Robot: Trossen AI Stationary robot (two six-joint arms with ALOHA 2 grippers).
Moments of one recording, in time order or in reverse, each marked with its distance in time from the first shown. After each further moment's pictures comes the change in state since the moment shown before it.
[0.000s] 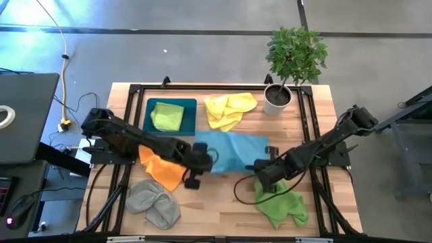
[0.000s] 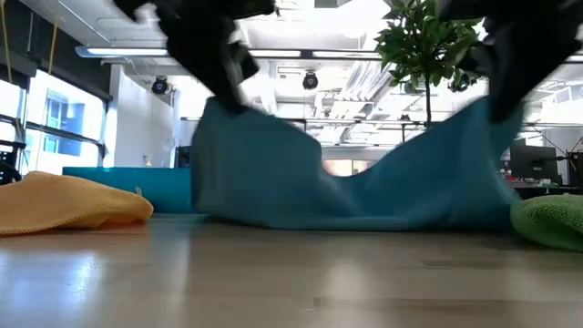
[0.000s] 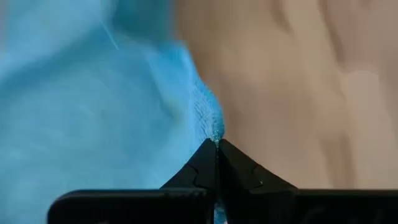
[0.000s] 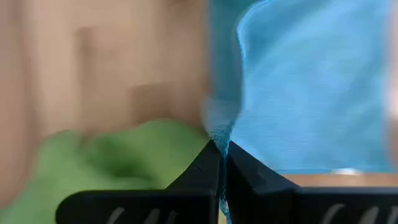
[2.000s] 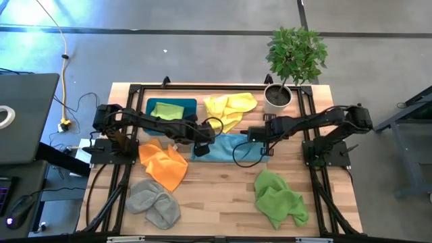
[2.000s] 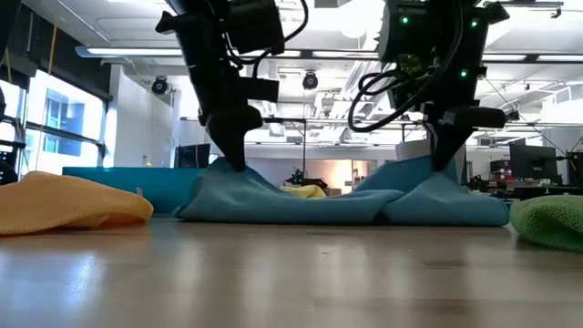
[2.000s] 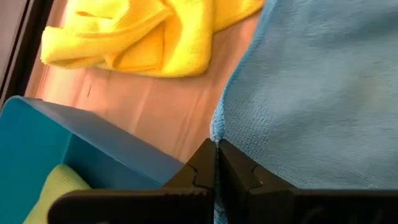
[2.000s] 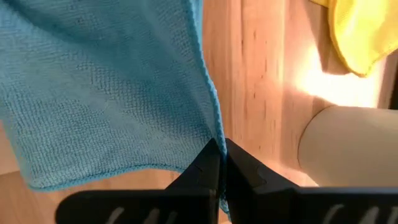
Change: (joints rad) left arm 0.282 0.087 -0.022 -0.098 -0.429 -0.160; right arm -0.528 0.027 -0.082 -0.082 0.123 -0.547
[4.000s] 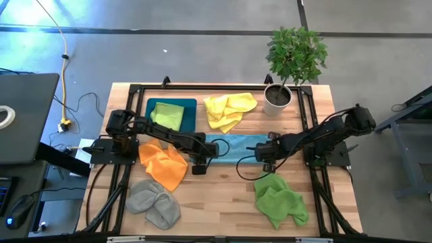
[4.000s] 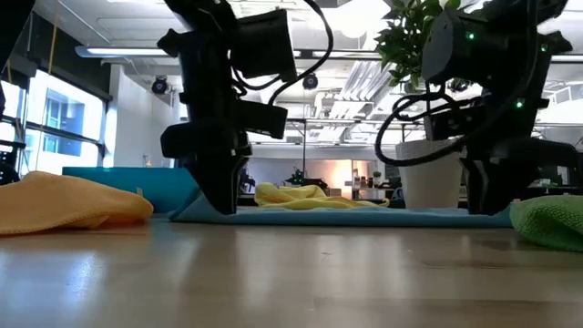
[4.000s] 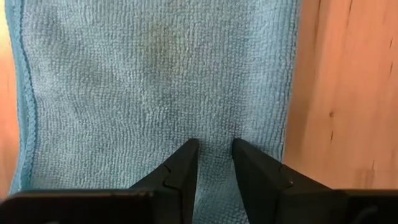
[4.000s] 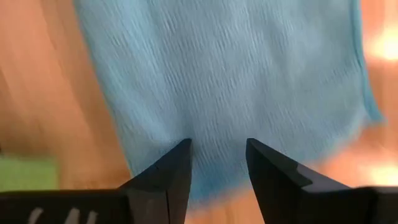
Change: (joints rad) left arm -0.093 0.170 0.031 0.012 0.349 0.142; right arm 0.201 -0.026 -0.276 0.278 -0.123 0.312
